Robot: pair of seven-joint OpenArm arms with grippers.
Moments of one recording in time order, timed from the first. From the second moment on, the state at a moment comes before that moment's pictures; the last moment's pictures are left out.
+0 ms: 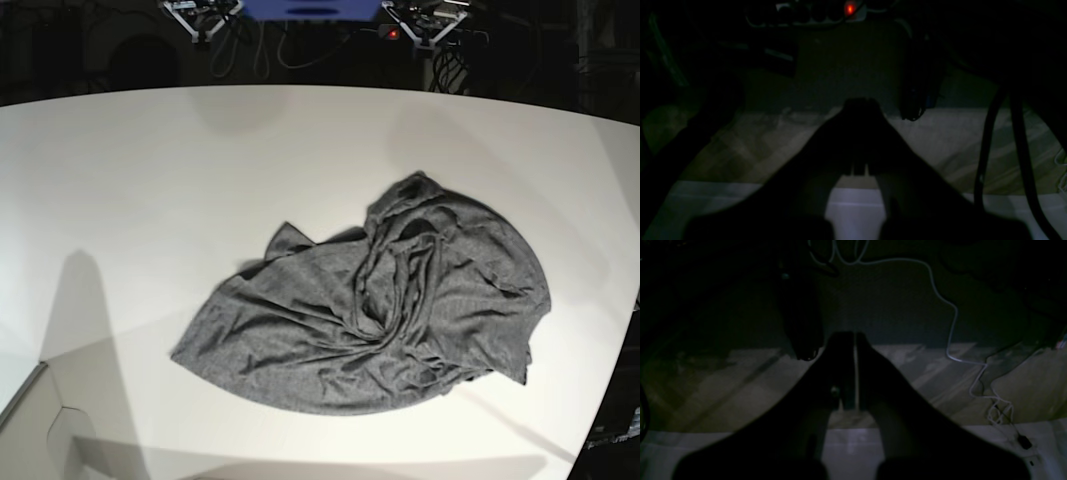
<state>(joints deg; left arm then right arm) 4.4 -2.7 4.5 9.7 -2.1 -0.4 2.1 -7.4 2.3 2.3 10.7 -0.2 -0.3 -0.3</state>
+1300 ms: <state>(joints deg) 6.4 -3.0 4.5 13.4 -2.1 -0.3 2.6 -7.1 3.5 2.1 10.7 -0.2 -0.3 0.0</state>
